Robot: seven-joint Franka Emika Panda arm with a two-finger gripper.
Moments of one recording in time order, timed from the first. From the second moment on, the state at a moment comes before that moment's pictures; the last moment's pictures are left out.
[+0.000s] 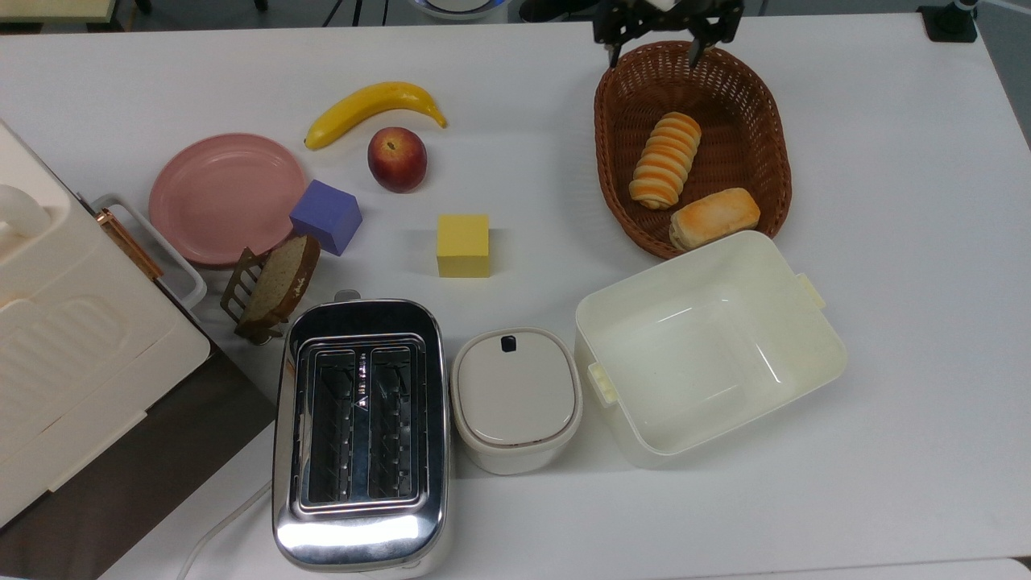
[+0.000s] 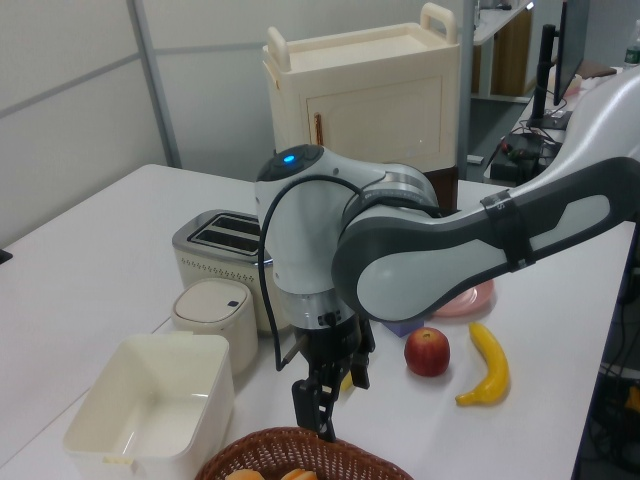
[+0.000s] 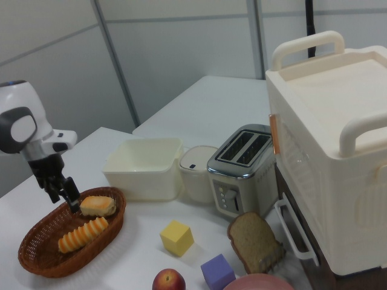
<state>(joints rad) 0.57 -0.01 -0.08 -1.93 -0.01 1.84 0.45</state>
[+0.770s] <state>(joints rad) 0.59 0.06 -0.06 -2.05 -0.03 2.06 0.50</state>
